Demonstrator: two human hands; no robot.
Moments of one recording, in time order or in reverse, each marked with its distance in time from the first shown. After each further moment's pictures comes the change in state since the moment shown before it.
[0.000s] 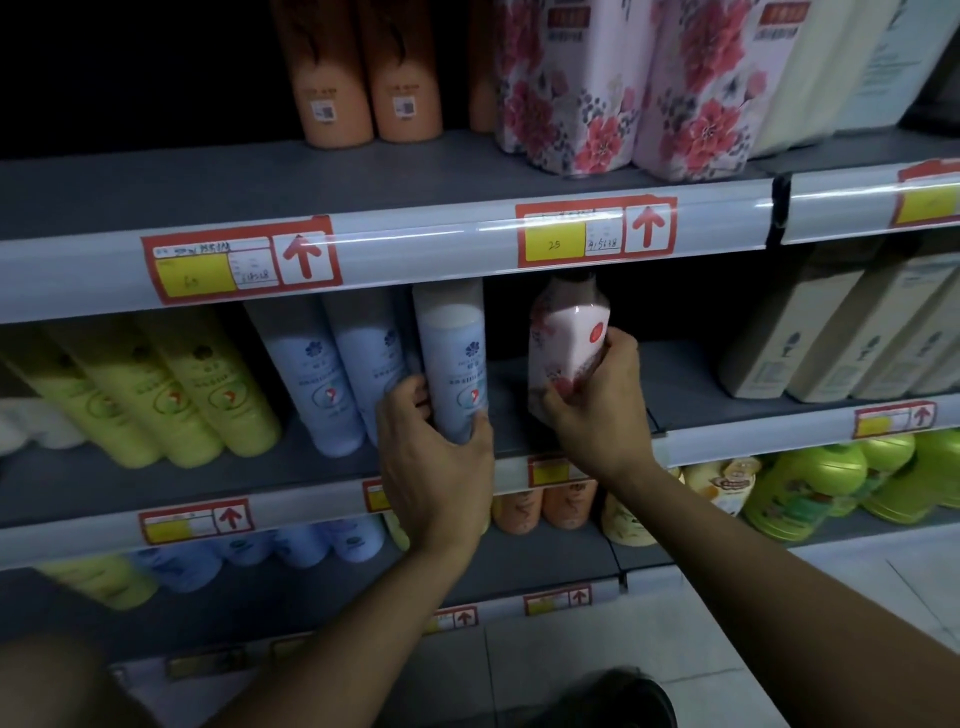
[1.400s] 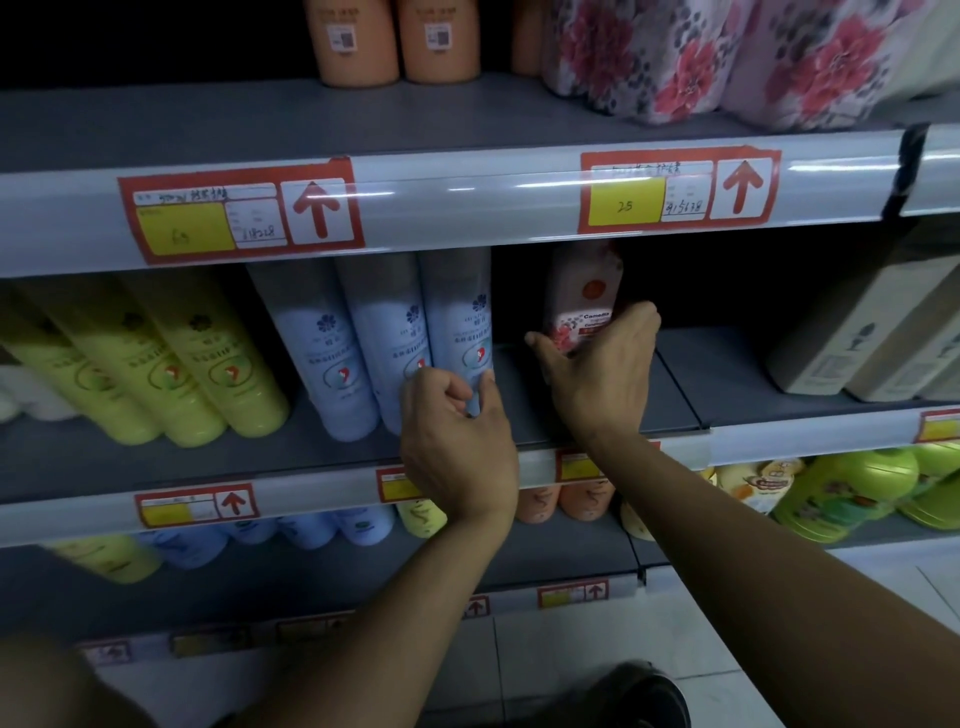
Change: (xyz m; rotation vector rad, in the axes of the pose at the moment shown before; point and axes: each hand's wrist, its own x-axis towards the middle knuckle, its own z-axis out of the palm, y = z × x) left_hand 0.010 -0.009 0.026 -0.047 0.173 -0.044; right_hand 0.026 -0.015 0.055 -0.142 0.231 0.059
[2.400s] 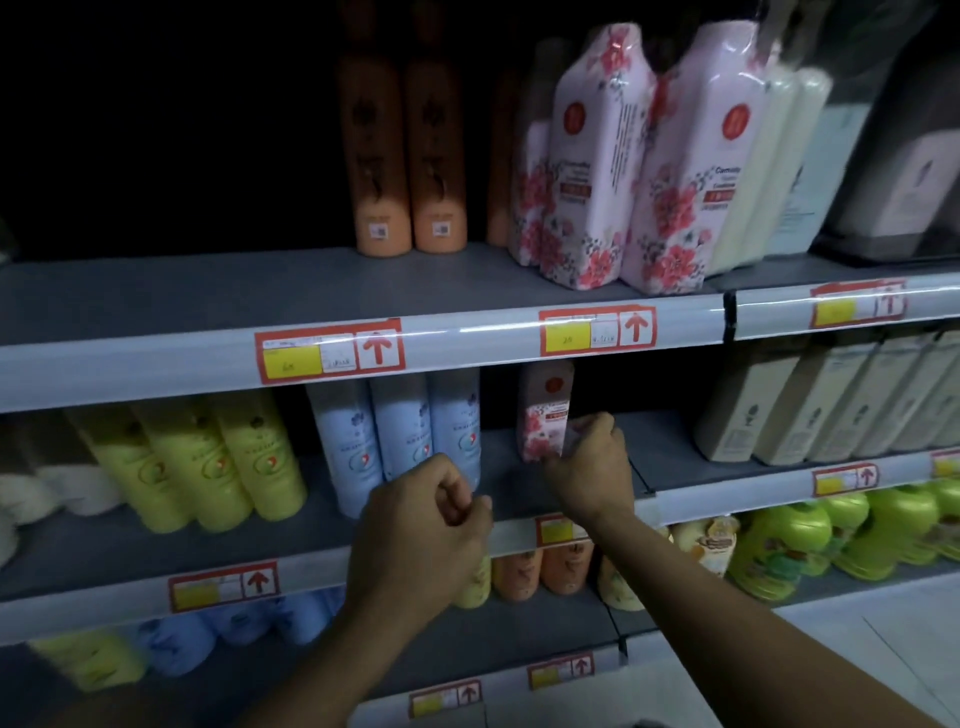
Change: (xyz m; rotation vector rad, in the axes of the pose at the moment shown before) left_hand 0.038 0.036 -0.115 -0.047 -0.638 0.215; right_hand -0.021 -0.022 -0.065 -0.009 -0.274 0.206
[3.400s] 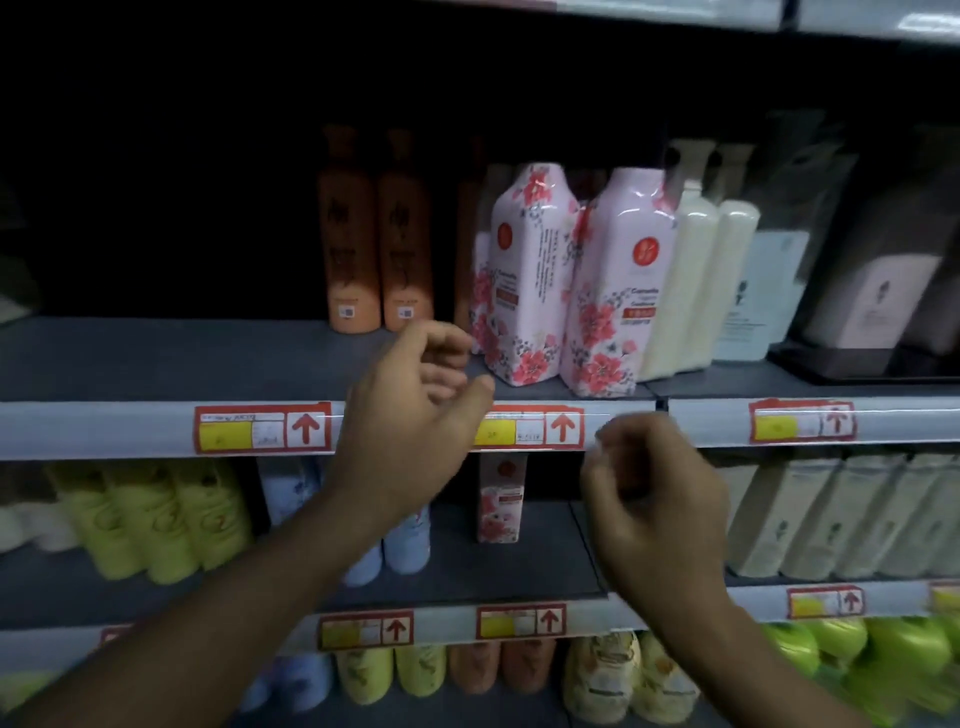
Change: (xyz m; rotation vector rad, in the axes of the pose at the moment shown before) left_hand 0.096 0.147 -0.009 -0.196 0.112 0.143; right_hand -0.005 -0.039 -0.160 0.238 0.326 -0.767
